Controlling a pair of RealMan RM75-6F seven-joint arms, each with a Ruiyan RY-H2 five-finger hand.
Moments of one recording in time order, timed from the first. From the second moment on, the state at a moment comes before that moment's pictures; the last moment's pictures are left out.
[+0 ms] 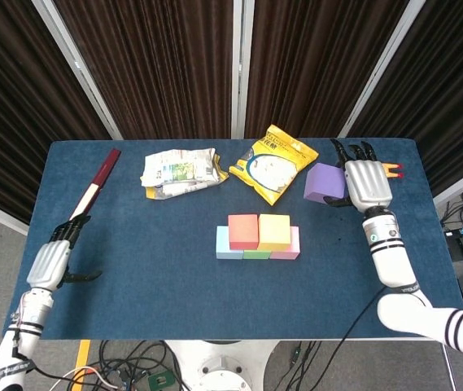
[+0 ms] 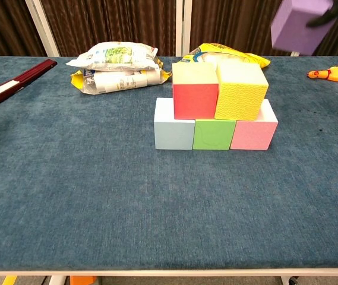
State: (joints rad) left arm -0.29 -1.24 -0.10 -1.71 1.30 1.22 -0.09; right arm 0.79 -1.13 0.29 -1.73 -0.81 1.07 -0.36
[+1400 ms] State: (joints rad) left arm -0.27 -1.24 -0.09 -1.67 1.38 1.27 -0.17; right arm 1.05 -1.05 0.25 -2.01 -0.58 0.93 -0.48
